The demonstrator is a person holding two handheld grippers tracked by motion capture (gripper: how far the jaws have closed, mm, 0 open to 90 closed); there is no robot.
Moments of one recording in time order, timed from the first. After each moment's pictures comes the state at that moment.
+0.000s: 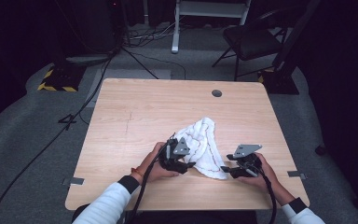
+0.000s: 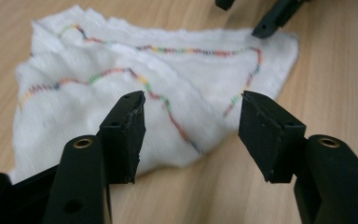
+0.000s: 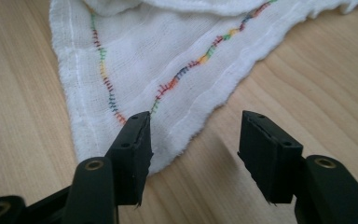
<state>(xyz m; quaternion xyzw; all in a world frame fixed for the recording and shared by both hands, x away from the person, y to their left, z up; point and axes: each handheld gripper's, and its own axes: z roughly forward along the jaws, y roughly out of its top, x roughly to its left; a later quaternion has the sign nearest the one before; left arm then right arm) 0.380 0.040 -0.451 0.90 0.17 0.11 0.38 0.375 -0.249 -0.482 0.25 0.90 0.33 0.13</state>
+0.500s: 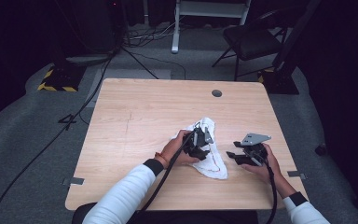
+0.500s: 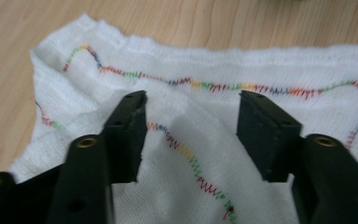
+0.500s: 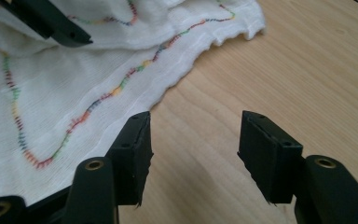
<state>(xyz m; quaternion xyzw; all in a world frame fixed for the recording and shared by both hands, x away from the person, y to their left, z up) 0.429 -0.025 -0.465 0.94 0.16 0.14 0.27 0.407 -0.268 -0.473 0.29 0.87 0.35 0.18</state>
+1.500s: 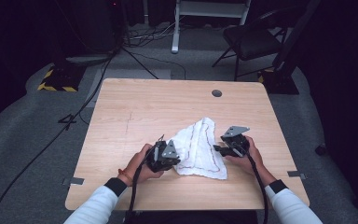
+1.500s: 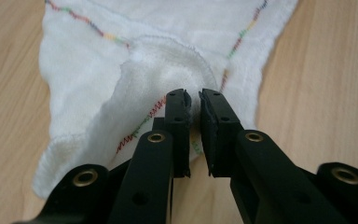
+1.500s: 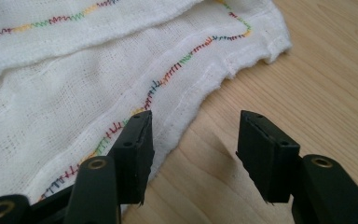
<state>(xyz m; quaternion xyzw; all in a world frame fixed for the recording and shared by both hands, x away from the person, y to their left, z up) 0.360 0.094 -0.455 0.92 0.16 0.11 0.33 0.440 -0.223 -0.490 0.30 0.88 0.32 0.18</state>
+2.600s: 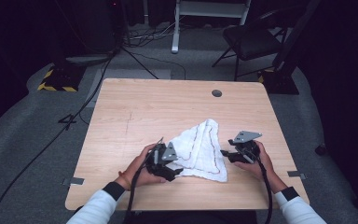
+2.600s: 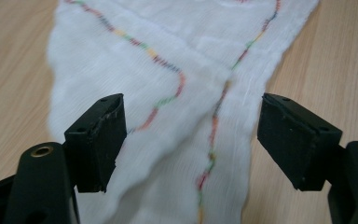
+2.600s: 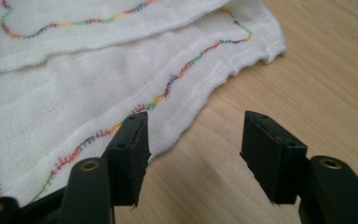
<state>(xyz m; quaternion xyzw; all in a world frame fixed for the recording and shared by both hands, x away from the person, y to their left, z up) 0.363 0.067 -0.462 0.92 0.16 0.12 0.34 0.411 -0.247 -0.476 0.29 0.88 0.34 0.18</state>
